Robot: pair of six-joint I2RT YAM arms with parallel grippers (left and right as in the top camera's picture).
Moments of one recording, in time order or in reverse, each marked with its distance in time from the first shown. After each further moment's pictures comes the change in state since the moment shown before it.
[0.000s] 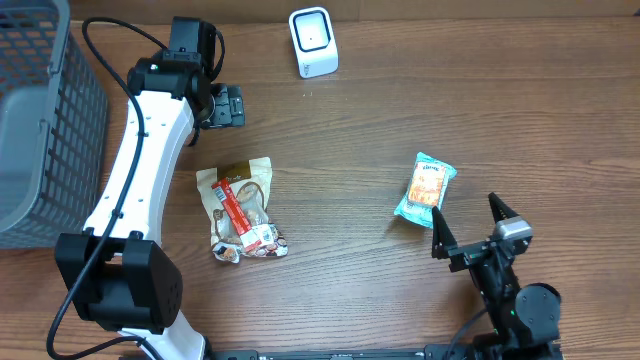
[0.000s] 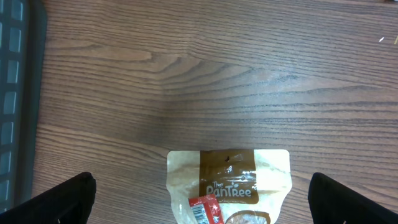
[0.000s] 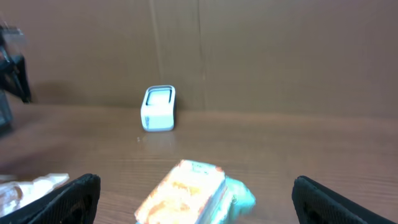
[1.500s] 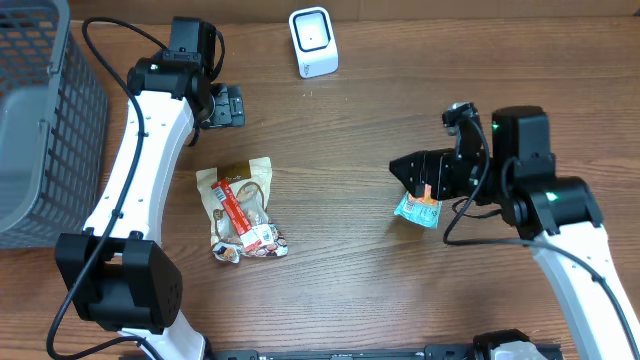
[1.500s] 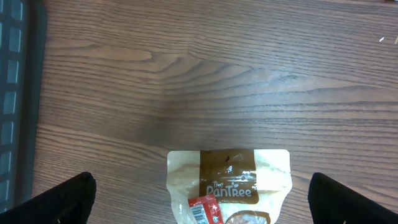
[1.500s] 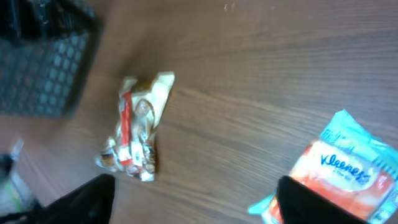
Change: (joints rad) left arm 0.000 0.000 0.000 0.000 0.000 0.000; right arm 0.000 1.216 1.007 -0.722 -0.439 0.105
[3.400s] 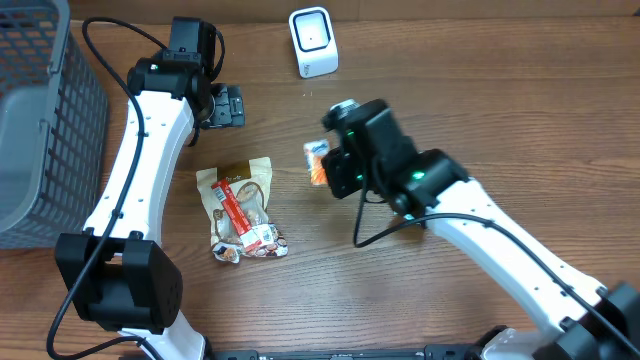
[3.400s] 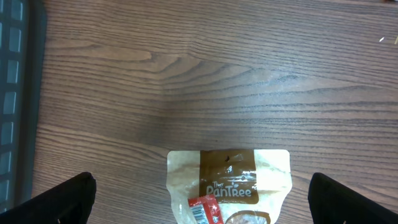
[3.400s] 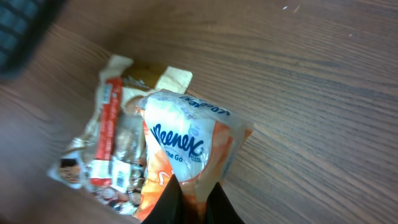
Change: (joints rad) left arm 0.000 0.000 0.000 0.000 0.000 0.000; right arm 0.492 0.322 0.165 0.188 0.420 0.044
